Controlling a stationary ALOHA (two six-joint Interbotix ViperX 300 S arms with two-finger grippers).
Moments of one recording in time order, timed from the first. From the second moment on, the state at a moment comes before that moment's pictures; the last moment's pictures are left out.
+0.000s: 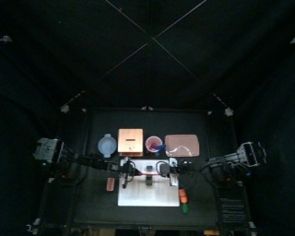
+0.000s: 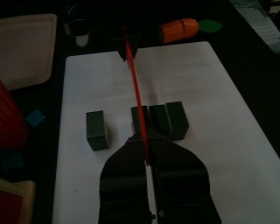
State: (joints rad) left arm -0.09 0.06 0.91 0.06 -0.54 0.00; right arm 0.08 -0.17 0.83 -0.14 0.10 0.22
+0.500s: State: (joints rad) left arm -0.09 0.10 0.91 0.05 -0.52 0.00; right arm 0.08 -0.12 0.83 -0.13 0.10 0.22
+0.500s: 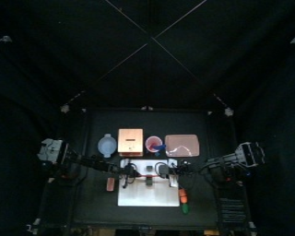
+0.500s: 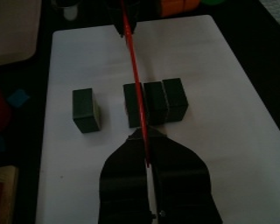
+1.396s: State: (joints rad) left arm -0.12 0.23 0.84 0.02 -0.41 0.00; right arm 0.11 0.02 0.80 -0.08 0.10 0.22
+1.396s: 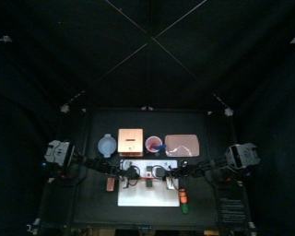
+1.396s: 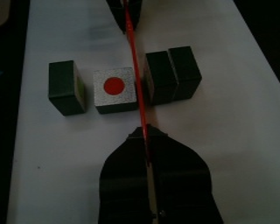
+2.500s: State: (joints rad) left arm -0.07 0.04 0.86 0.03 -0.34 0.00; right arm 0.09 -0.11 0.74 -0.13 0.21 0.22
